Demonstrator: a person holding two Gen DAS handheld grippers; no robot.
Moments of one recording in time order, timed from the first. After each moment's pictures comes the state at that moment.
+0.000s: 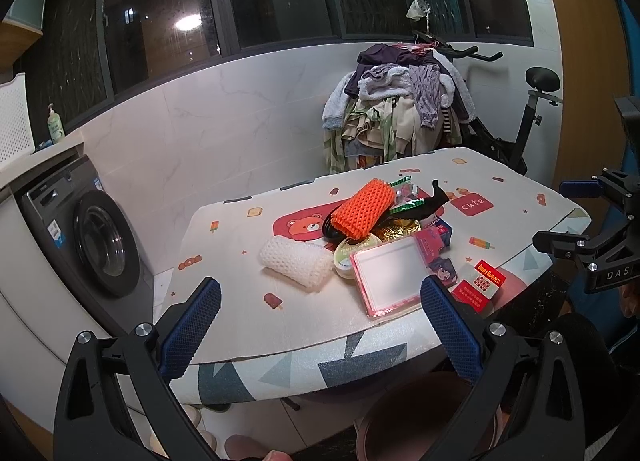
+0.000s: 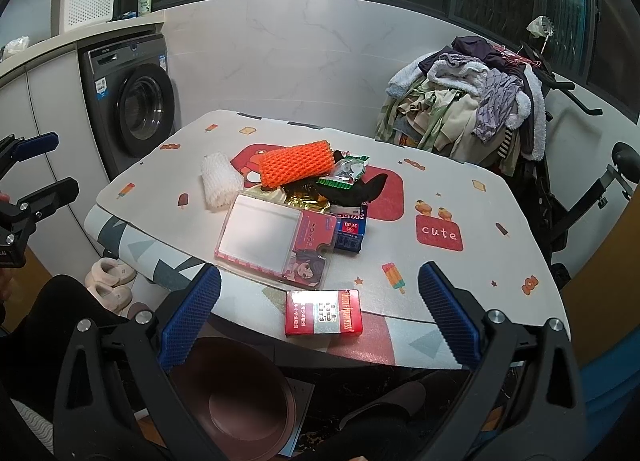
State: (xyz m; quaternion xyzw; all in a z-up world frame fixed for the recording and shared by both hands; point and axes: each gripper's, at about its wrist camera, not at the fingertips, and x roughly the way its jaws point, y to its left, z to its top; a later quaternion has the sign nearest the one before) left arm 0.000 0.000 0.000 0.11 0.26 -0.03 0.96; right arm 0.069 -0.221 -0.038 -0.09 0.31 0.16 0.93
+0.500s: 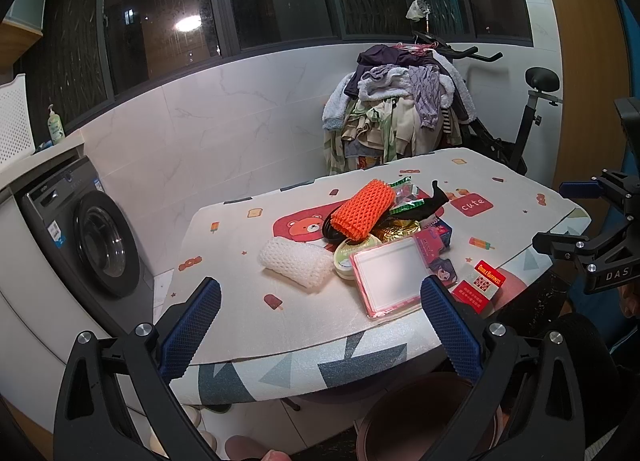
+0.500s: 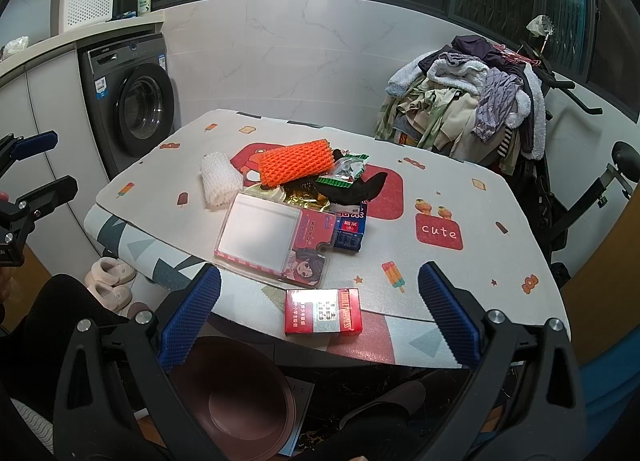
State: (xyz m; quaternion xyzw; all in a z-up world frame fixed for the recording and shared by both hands) left arm 0.000 0.001 0.000 0.11 0.26 -0.03 0.96; right arm 0.069 -0.222 -0.039 -0.09 0.31 0.16 0.93
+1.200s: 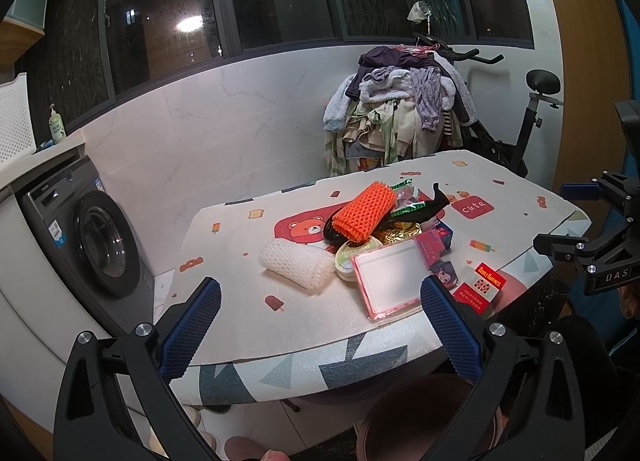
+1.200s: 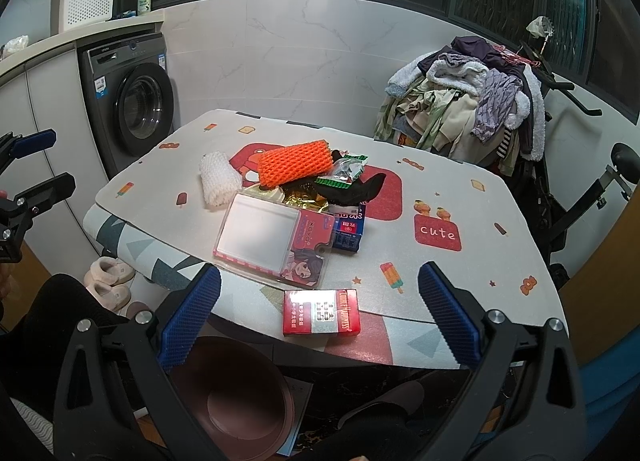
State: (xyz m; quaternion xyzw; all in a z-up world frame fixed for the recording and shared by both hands) left arm 0.002 0.004 0.001 0.11 0.25 -0.03 0.96; right arm 0.069 -0.221 -0.038 -0.09 0.32 0.16 0.93
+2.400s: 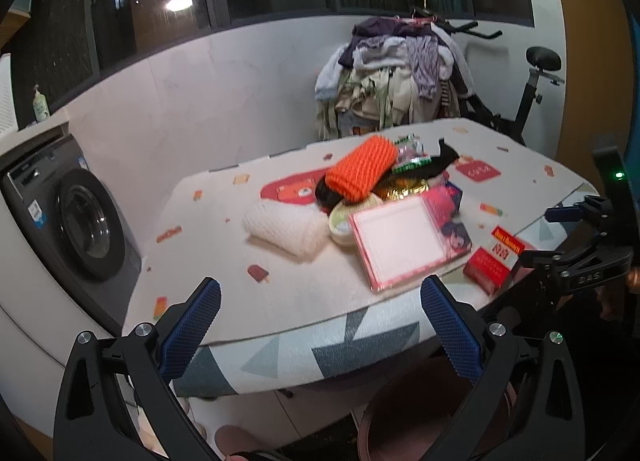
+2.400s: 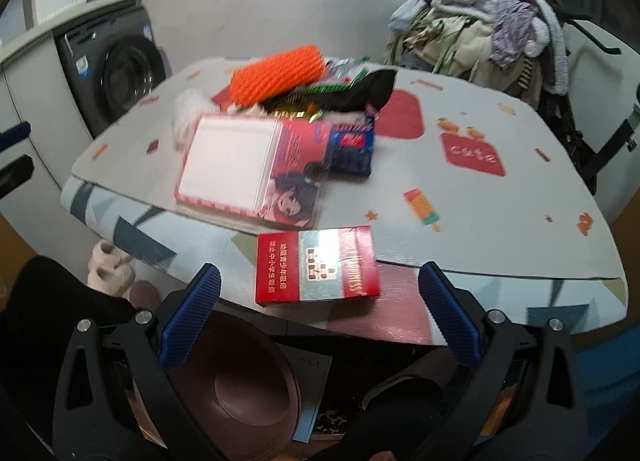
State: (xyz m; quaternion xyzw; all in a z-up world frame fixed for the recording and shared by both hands) left arm 0.036 0.011 -0.066 0.10 0.30 -0.04 0.95; right arm 0.125 -0.234 -0.153 -0.06 0.41 0.17 0.90
